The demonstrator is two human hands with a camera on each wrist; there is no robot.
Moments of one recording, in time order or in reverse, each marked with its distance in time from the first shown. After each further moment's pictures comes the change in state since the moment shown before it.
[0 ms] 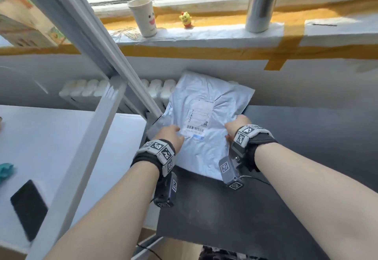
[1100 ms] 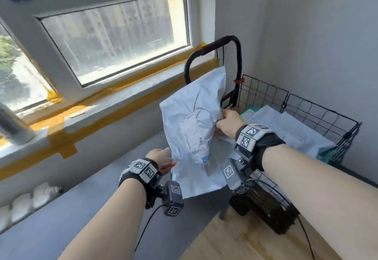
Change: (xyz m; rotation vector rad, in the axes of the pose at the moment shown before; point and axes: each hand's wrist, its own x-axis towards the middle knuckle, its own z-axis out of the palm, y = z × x) left_hand -0.205 0.392 0.175 -0.577 -0.547 0.357; right_hand -0.253 0.284 -0.375 0.537 0.745 -0.097
